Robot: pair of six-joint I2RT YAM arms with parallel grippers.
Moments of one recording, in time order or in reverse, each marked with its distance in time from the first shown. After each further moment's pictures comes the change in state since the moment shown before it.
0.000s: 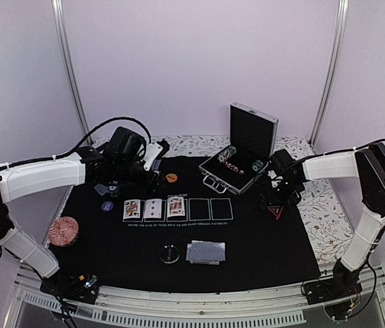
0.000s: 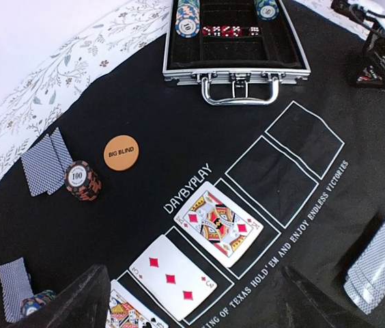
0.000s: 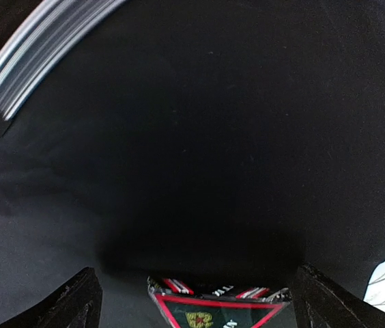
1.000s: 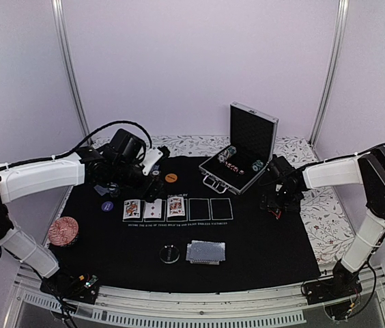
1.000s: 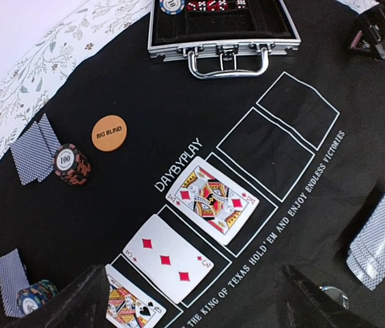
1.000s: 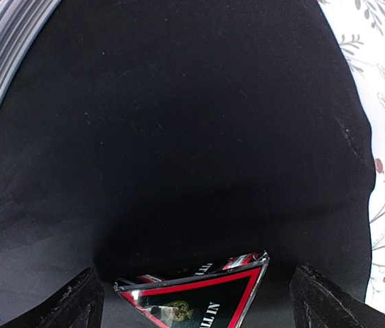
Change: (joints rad) left arm 0.000 -0.002 -0.002 -0.075 0.029 0.041; right arm 0.060 -0.048 -0.103 0.069 0.142 0.377
